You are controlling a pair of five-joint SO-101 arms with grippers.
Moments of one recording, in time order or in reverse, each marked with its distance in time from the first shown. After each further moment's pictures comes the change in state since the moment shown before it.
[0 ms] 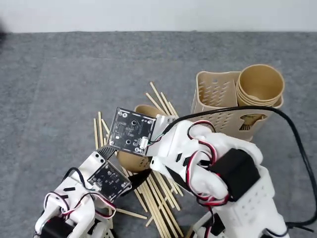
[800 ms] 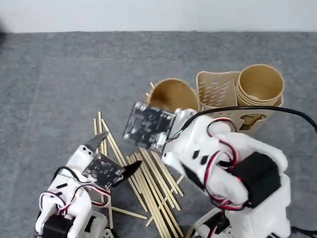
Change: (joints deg) left arm -12.6 0.0 2.9 -4.6 -4.7; right arm 5.5 0.4 -8.0 3.3 1.9
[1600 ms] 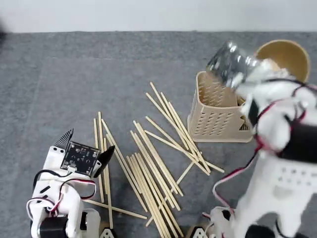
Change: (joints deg) left arm -18.7 0.0 0.0 -0.5 0.8; right arm 44.9 10.1 -8.2 -6.4 18.4
